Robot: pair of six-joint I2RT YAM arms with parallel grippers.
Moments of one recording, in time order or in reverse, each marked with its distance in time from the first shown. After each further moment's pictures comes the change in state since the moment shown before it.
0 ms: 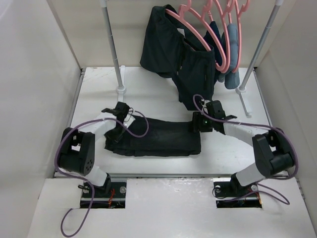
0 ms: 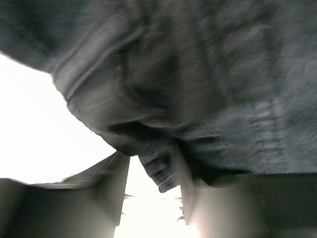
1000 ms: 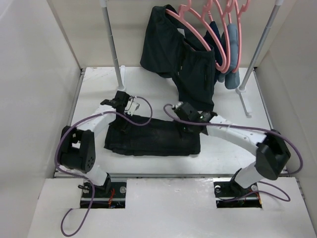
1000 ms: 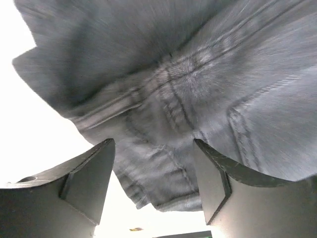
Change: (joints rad) left arm 0.013 0.047 0.172 0.007 0.213 -0.092; right arm 0.451 0.012 0.309 -0.520 0.358 -0.030
